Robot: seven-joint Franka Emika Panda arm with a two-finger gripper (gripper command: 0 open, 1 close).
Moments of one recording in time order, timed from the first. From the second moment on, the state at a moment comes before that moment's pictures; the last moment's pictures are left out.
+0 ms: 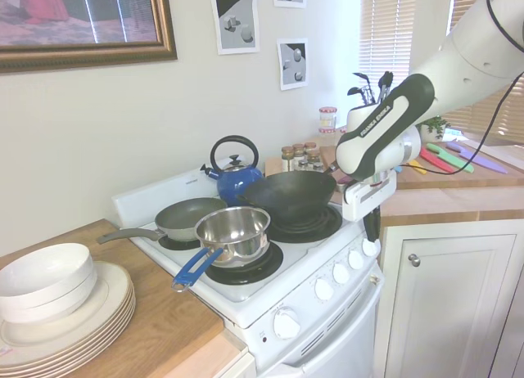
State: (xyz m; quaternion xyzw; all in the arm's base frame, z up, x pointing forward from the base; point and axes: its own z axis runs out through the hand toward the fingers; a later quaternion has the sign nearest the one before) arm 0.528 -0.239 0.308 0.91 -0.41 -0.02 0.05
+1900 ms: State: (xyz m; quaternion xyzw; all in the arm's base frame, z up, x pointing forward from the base) arm 0.538 -0.226 0.296 0.91 -0.40 -0.03 0.07
